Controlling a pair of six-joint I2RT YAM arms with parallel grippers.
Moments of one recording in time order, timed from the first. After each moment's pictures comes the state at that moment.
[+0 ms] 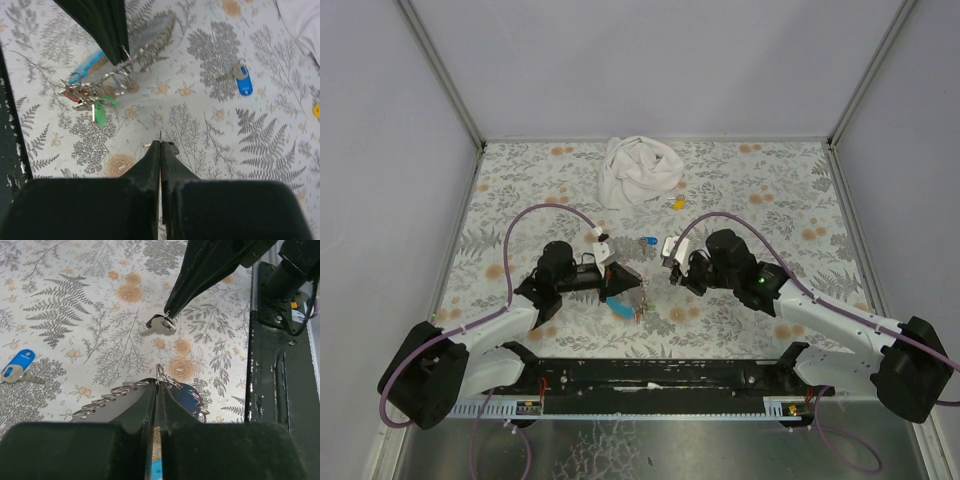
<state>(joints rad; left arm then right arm) -0.55 1.11 0.36 0.50 0.77 -0.01 0.79 1.12 0.68 -0.15 -0.29 -0.36</state>
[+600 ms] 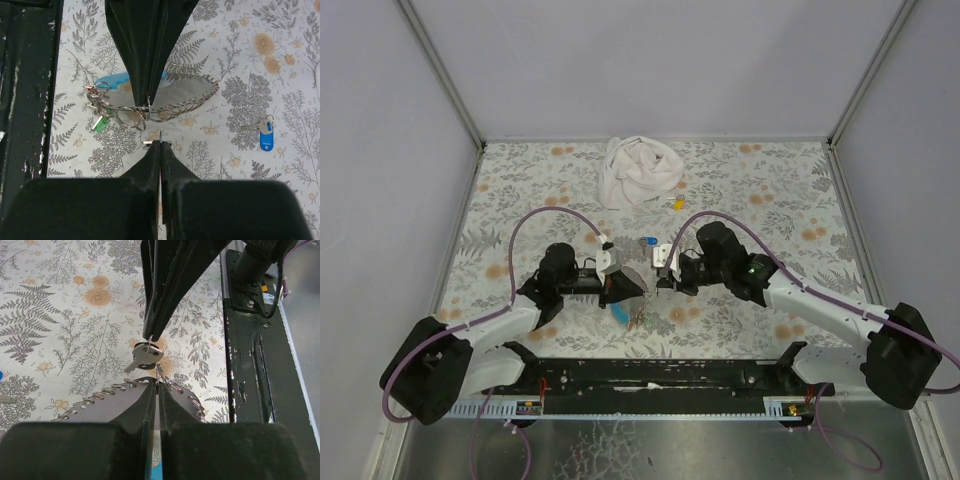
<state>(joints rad) -0.56 1.14 0.34 0.55 0.91 0.04 0.79 1.21 0.77 -0.18 -0.56 -0.57</state>
